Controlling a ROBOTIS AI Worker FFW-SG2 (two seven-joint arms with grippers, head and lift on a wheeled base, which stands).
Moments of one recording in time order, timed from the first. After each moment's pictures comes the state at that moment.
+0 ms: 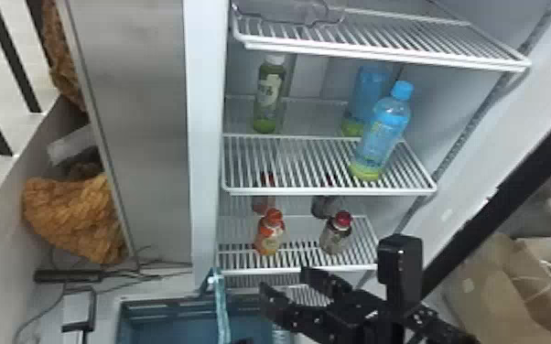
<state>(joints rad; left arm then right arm) 0.35 0.25 -0.04 -1.96 1.16 1.13 -0.51 0.56 -0.12 0.01 -2.52 -0.22 0.97 0.34</state>
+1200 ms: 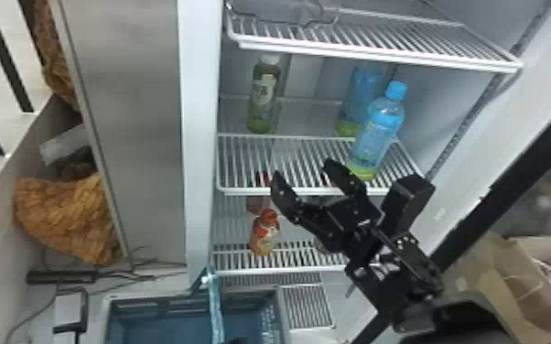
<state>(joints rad) 0.35 0.25 -0.04 -1.96 1.16 1.13 -0.51 0.27 -0.12 0.01 -2.06 -0.19 0.22 0.32</state>
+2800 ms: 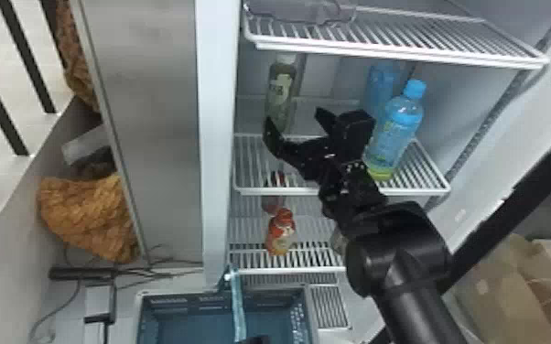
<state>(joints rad) 0.33 0.25 -0.06 -1.94 1.16 1.13 -0.51 -0.21 -0.11 0.17 -1.49 -0.09 0.05 0.14</state>
